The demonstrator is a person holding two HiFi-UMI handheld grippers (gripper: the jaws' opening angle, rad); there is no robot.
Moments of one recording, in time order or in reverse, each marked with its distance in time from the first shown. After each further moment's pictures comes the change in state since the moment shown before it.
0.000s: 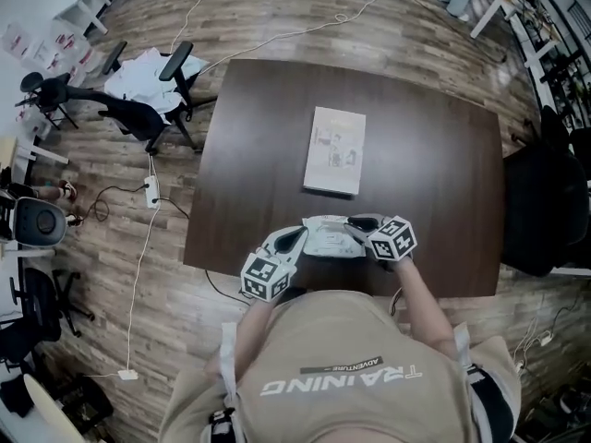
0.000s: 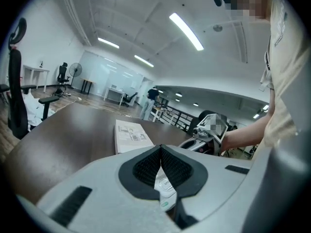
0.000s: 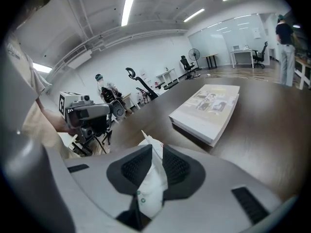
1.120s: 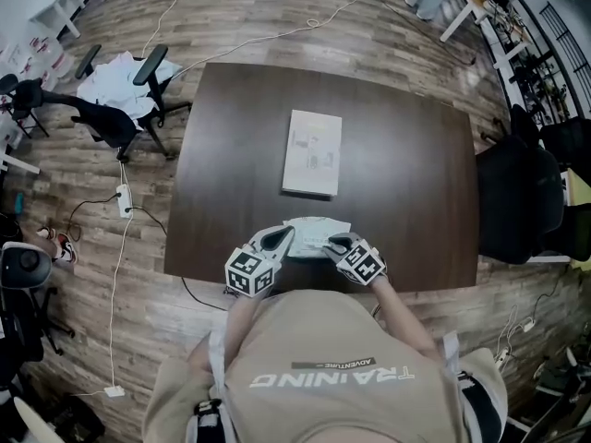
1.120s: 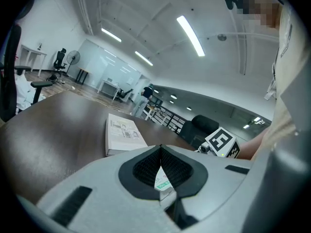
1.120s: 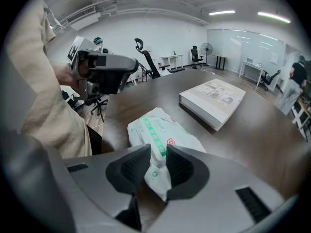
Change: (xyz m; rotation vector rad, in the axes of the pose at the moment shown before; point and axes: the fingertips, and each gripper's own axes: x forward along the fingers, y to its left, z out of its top) left arm 0.010 0.003 -0.003 -0.095 -0.003 -0.122; right arm 0.009 0.032 -0.059 -0.240 0.225 -0.167
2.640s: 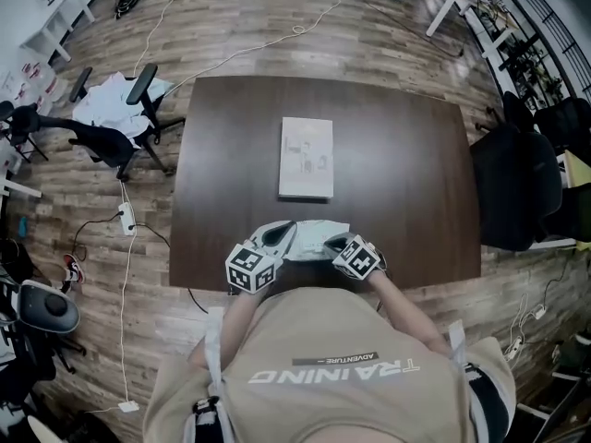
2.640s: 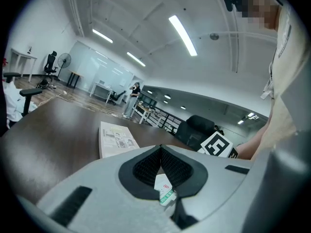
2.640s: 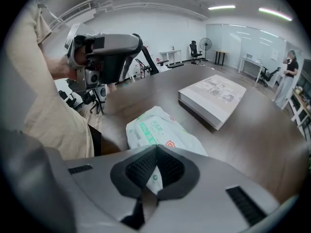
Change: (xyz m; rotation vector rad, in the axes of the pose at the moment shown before) left arm 0.014 -0.016 0.030 0.069 -0.004 -0.058; right arm -0.004 -0.002 -0.001 0.019 0.048 -0.005
